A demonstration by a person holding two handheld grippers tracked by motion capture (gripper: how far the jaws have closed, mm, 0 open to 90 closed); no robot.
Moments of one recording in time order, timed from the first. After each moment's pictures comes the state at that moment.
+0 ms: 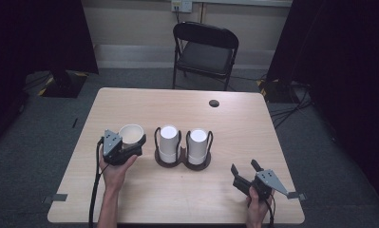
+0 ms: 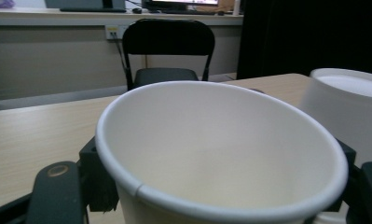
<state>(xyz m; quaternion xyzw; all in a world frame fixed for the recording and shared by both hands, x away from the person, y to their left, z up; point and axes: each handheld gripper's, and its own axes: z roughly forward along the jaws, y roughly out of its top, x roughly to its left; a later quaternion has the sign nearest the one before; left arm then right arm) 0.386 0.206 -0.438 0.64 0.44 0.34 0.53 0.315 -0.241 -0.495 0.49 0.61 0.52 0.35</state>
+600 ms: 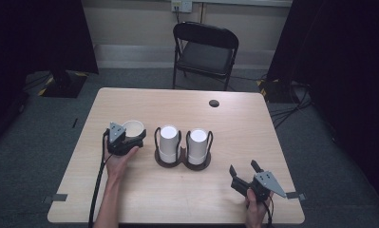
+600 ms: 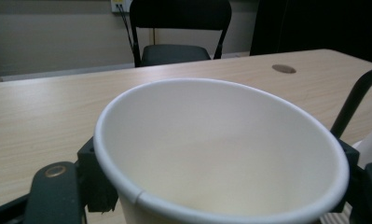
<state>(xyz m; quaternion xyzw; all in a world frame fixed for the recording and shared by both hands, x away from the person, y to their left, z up) 0.433 0.212 -0.471 0.66 0.46 0.32 0.50 0.311 -0.235 -0.495 0.48 0.61 0.52 0.36</state>
